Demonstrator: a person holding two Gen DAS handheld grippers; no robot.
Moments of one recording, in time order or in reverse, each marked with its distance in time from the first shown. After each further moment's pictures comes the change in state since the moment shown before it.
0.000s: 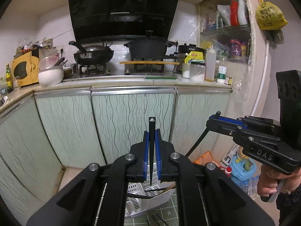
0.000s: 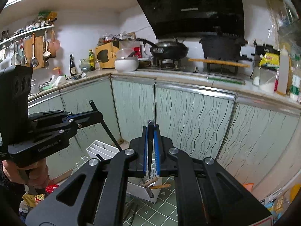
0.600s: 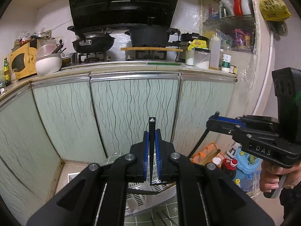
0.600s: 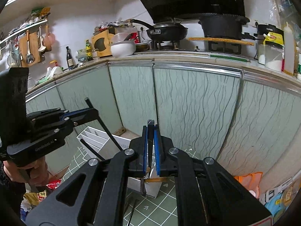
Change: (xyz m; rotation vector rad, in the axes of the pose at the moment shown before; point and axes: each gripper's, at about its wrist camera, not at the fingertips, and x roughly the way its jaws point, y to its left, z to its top) left arm 0.031 0.011 -0.028 -0.006 0.063 0.009; right arm 0.040 -0.020 -0.031 0.047 0.086 0.003
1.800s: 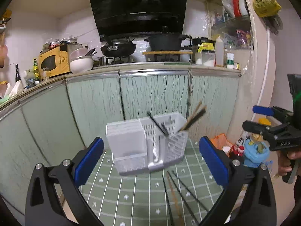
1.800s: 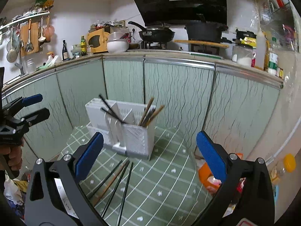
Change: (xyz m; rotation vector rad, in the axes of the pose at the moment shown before) left arm -0.146 -0.024 -0.103 0.007 -0.053 0.171; right arm -0.125 0.043 -0.110 -0.038 -0.033 -0.142
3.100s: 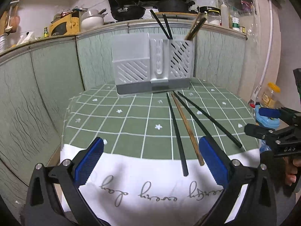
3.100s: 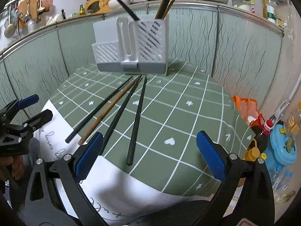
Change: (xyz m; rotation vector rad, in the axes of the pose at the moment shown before) left arm 0.011 -0.018 -0.215 -0.040 0.148 0.071; right arm 0.046 0.051 -0.211 0.022 0.212 -0.005
